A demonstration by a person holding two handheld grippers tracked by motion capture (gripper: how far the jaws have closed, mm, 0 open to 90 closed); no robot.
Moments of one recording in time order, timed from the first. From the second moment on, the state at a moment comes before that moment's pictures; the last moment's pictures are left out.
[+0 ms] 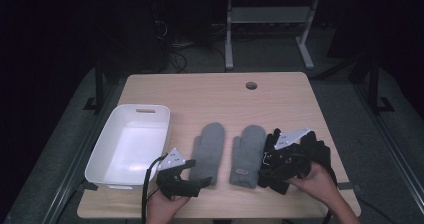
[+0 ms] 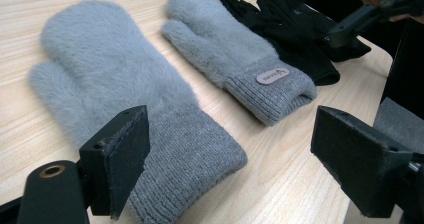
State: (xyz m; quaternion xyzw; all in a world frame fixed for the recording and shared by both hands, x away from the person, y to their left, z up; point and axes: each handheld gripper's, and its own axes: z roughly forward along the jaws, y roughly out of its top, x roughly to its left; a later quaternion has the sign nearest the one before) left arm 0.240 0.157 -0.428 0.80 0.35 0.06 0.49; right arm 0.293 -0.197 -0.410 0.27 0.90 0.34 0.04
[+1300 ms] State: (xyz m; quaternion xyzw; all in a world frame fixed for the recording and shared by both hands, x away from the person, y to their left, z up) left arm 0.242 0.161 -0.428 0.80 0.35 0.06 0.49; right arm 0.357 -0.129 -0.438 0.21 0.96 0.20 0.05
